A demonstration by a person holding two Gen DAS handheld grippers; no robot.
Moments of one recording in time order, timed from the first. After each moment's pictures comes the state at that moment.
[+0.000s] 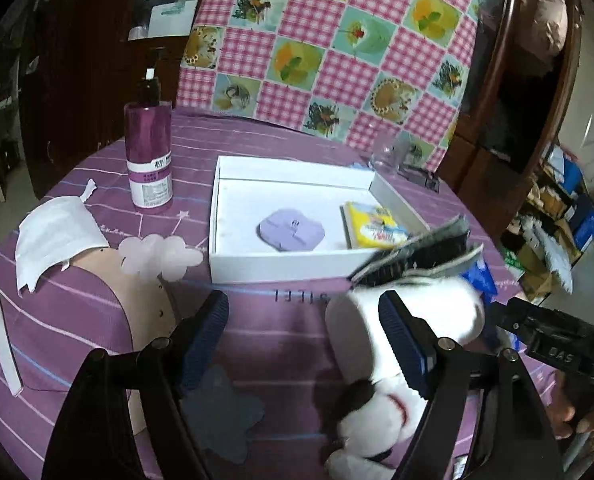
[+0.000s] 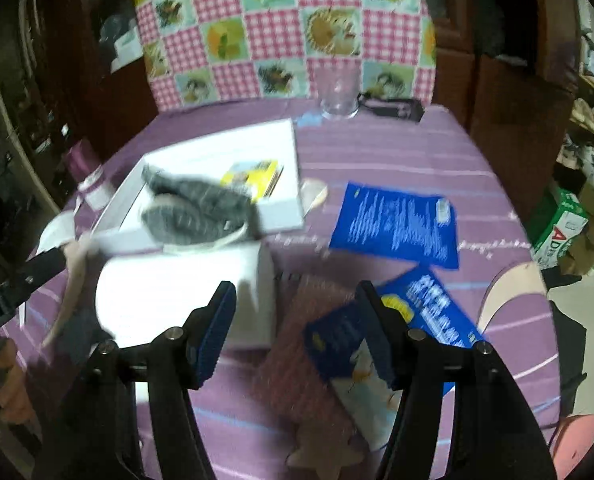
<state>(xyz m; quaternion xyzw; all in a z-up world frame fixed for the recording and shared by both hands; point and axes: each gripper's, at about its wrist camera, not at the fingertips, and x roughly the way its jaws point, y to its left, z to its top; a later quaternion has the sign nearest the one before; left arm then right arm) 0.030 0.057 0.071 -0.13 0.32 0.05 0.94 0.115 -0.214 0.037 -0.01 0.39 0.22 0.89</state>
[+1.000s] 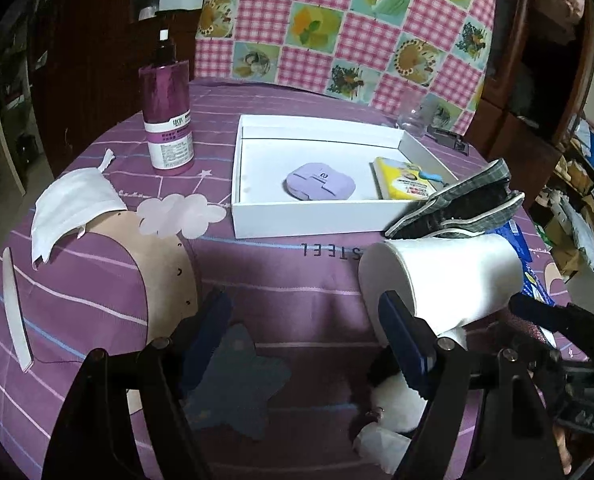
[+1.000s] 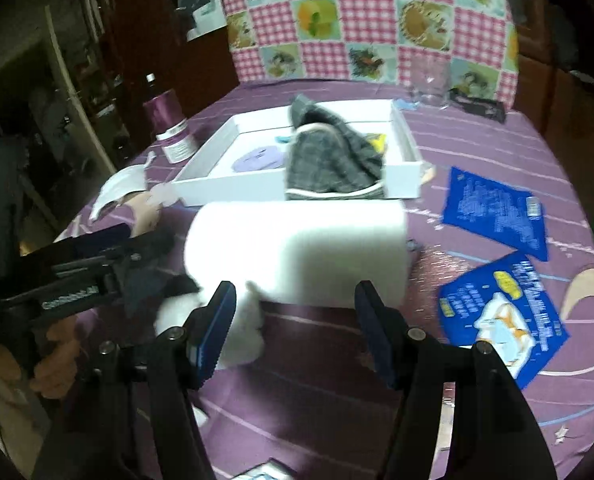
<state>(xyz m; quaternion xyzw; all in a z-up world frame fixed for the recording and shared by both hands) 0.028 0.055 0.050 -0.11 0.38 0.09 0.91 0.076 -0.162 0.024 -0.03 0.39 0.35 0.85</state>
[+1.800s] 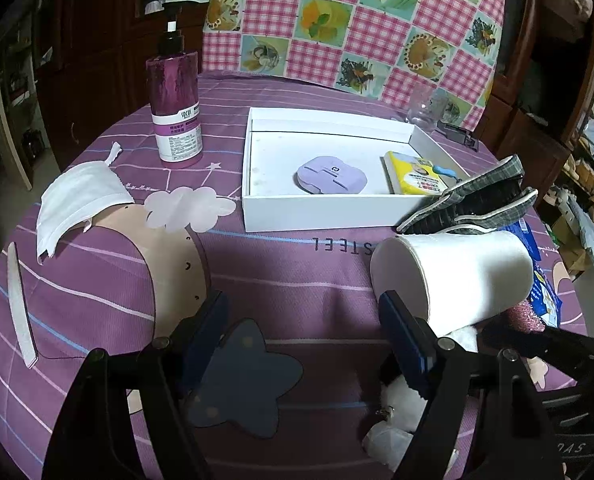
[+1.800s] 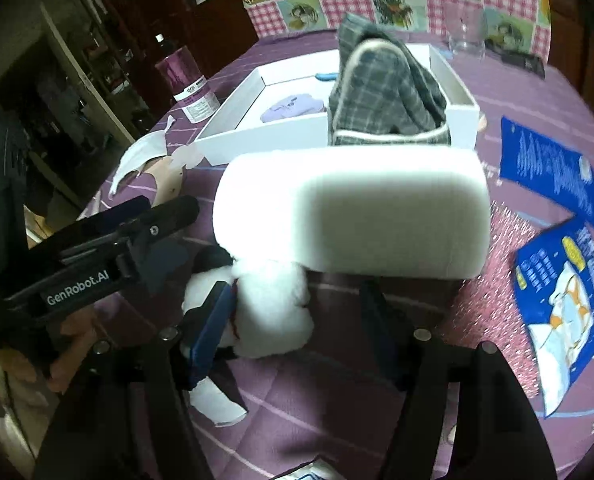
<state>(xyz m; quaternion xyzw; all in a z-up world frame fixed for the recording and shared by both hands) 0.030 0.058 0.047 -0.11 0.40 0.10 0.91 0.085 -0.143 -0.001 -0.01 0.47 0.38 0.80</state>
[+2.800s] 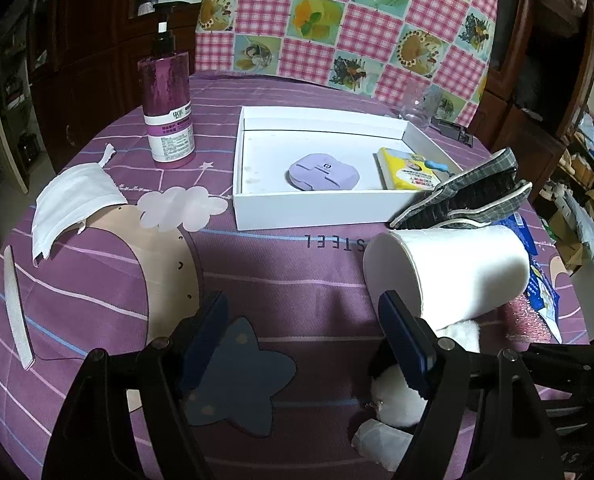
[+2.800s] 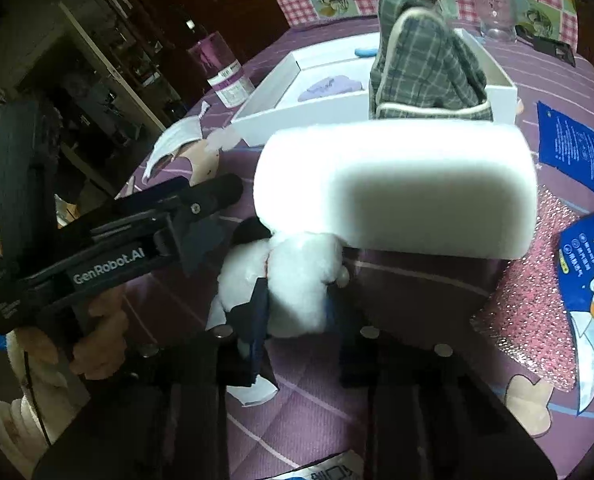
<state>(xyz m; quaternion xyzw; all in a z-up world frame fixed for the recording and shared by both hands) 0.030 0.051 0.045 -0.10 0.39 0.09 0.91 0.071 -0.141 -0.002 0.00 0.47 0.43 0.77</state>
